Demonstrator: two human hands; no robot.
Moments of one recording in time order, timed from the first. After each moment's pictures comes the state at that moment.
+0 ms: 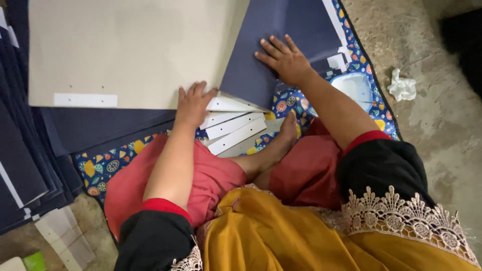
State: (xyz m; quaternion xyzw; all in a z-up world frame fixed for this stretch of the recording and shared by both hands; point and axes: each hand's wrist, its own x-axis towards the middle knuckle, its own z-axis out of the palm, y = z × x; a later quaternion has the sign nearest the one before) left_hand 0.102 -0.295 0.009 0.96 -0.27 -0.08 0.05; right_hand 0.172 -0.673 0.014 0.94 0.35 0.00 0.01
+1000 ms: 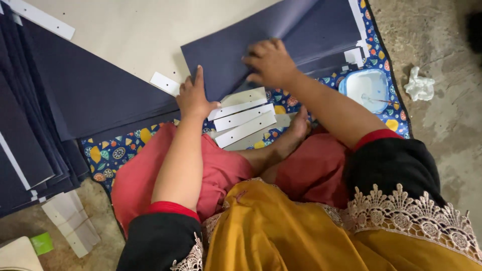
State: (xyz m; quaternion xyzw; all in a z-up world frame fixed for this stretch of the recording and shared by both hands) left_hand 0.098 -0.302 0.055 0.97 0.05 -0.21 0.11; right_hand 0.167 -0.585 0.030 0.91 0.39 0.07 -0.09
